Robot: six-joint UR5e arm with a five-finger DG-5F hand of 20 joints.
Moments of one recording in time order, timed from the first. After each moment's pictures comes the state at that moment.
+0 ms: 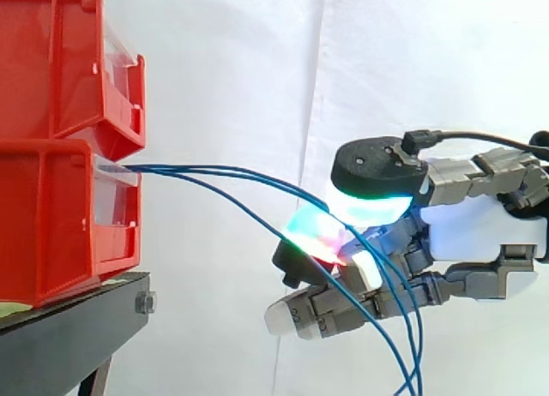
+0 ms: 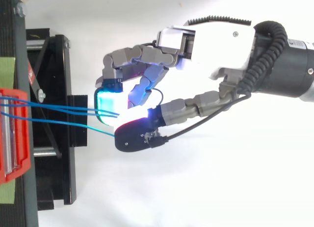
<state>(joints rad) 0.10 -2.23 -1.32 -2.70 -1.32 -0.18</state>
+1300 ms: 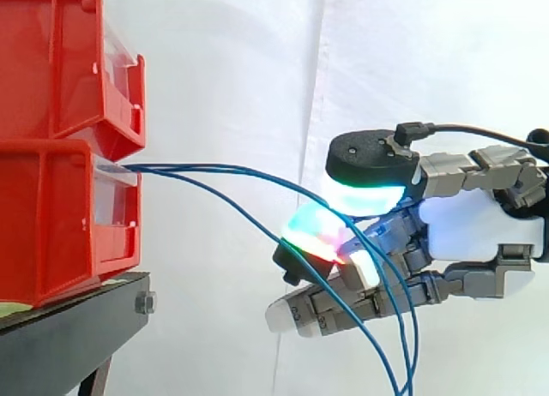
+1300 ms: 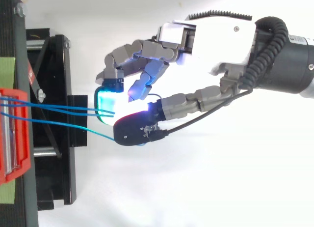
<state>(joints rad) 0.09 -2.23 -1.32 -2.70 -1.32 -0.18</state>
